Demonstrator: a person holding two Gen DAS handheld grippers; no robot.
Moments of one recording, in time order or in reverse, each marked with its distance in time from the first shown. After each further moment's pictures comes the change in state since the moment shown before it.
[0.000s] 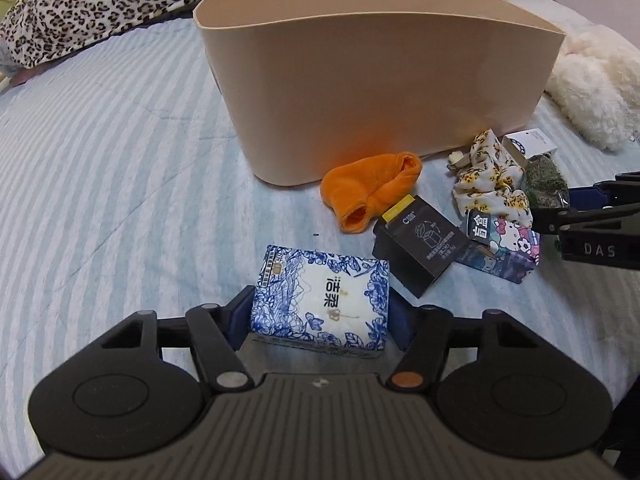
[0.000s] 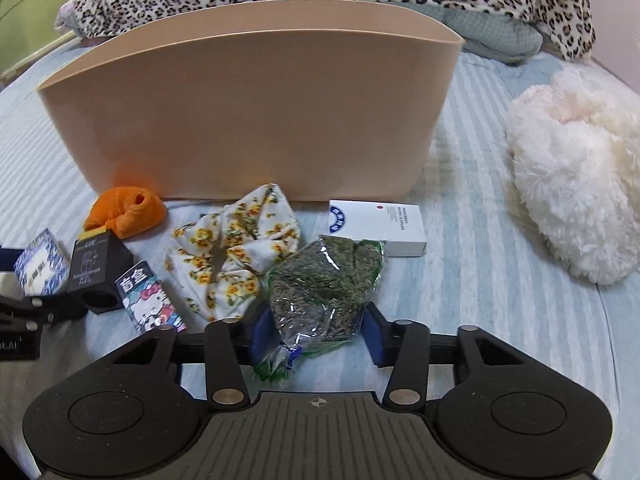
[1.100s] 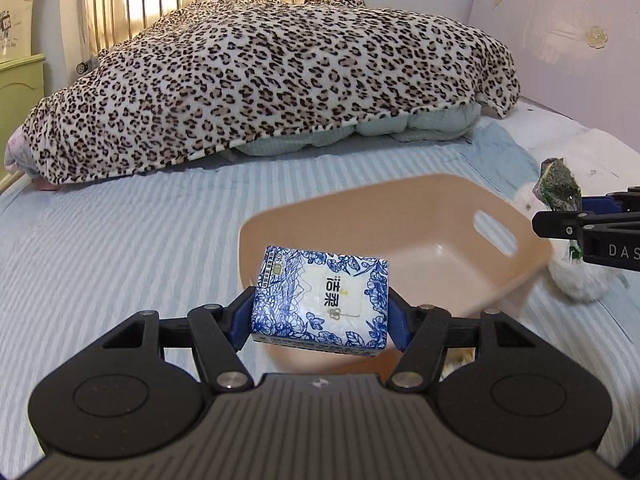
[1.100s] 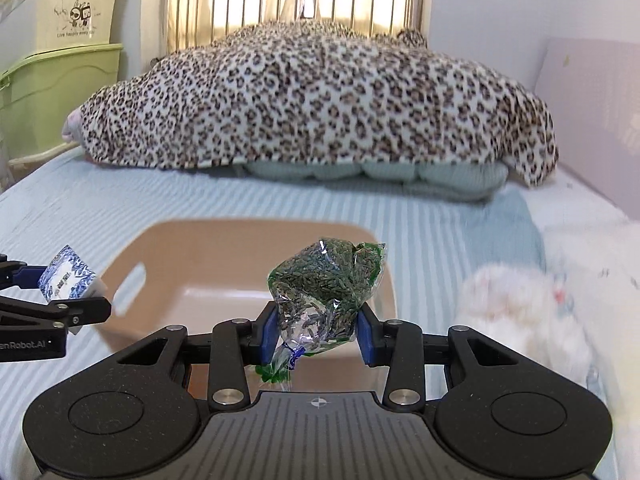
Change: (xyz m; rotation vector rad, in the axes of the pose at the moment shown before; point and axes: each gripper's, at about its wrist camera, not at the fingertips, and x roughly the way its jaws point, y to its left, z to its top) left arm -0.073 0.010 0.118 0.003 -0.327 0.034; right arm -0.100 -0.017 0.102 0.027 -0.345 -0.029
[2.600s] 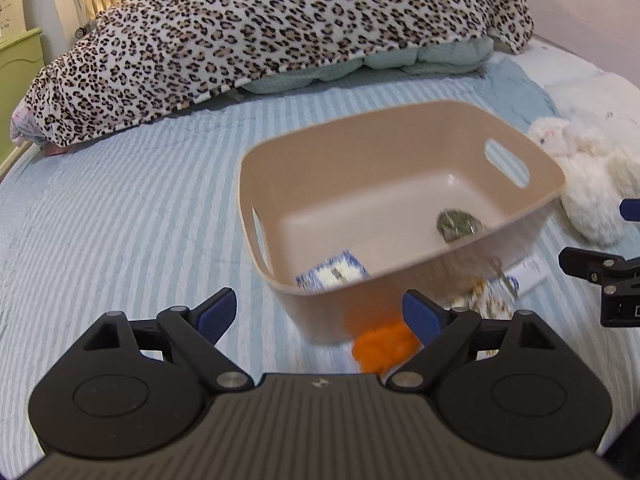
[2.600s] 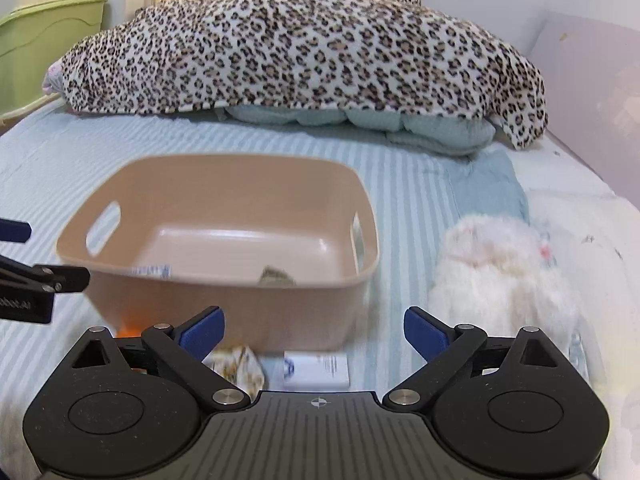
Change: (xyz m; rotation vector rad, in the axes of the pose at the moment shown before) left arm 0.000 -0.015 -0.028 0.042 0.205 0.051; right arm 0.003 0.002 -0.033 -0.025 0.169 -0.072
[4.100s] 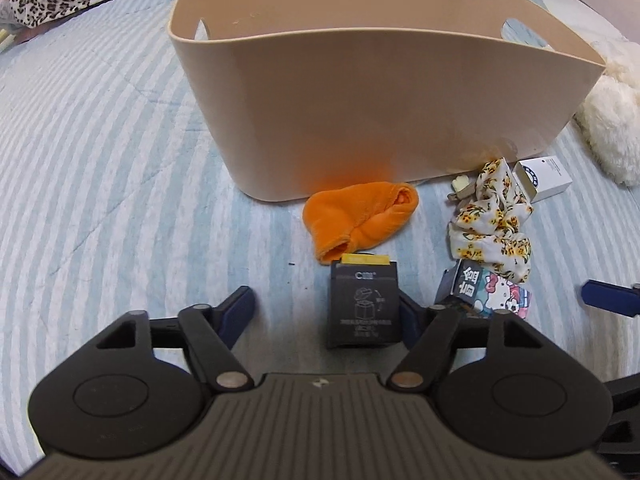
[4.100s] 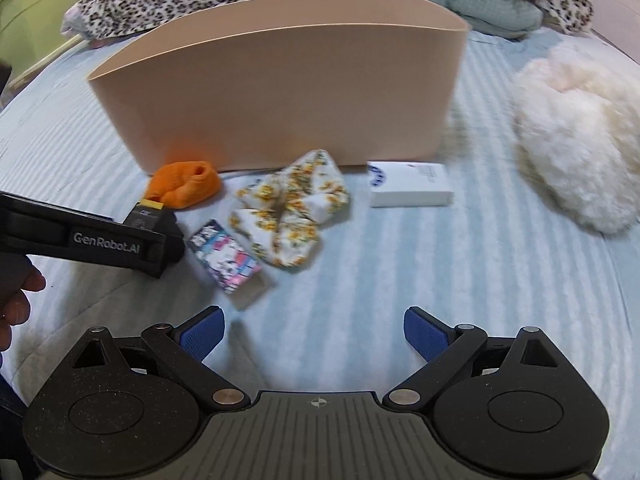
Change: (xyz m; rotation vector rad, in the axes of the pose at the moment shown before) left arm 0.077 -0.012 -0.066 -0.133 0.252 -0.083; right arm 0.038 0.042 -0.098 0.059 0.232 0.156
